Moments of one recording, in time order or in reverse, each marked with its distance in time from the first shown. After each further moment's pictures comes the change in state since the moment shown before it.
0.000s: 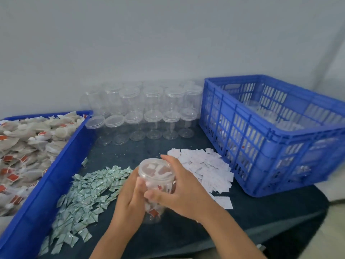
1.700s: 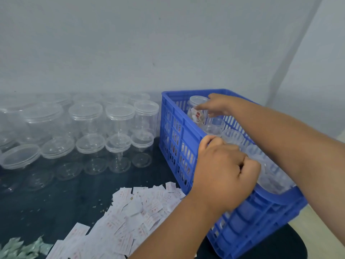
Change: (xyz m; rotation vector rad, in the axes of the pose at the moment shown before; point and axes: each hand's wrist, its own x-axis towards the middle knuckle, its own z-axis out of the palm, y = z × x) left_hand 0.177 0.101 0.286 0.071 -0.259 0.610; right_hand 0.290 0.150 -0.399 -0.416 0.326 0.604
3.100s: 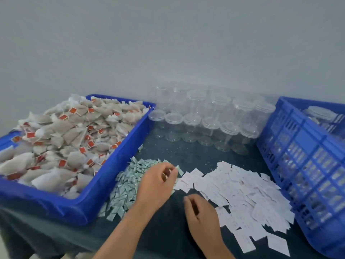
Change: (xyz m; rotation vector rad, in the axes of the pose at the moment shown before) left_hand -0.298 -0.043 -0.289 0.437 0.276 -0.886; right_hand -0.463 -0.043 0.359 0.292 -0.188 -0.564
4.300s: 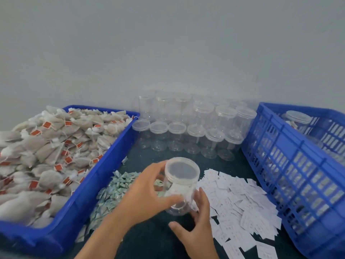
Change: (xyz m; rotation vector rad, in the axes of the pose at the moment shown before) left_hand 0.019 0.033 -0.019 -0.149 -0.226 0.297; right_hand 0.006 0.013 -0.010 0.518 0.056 0.060
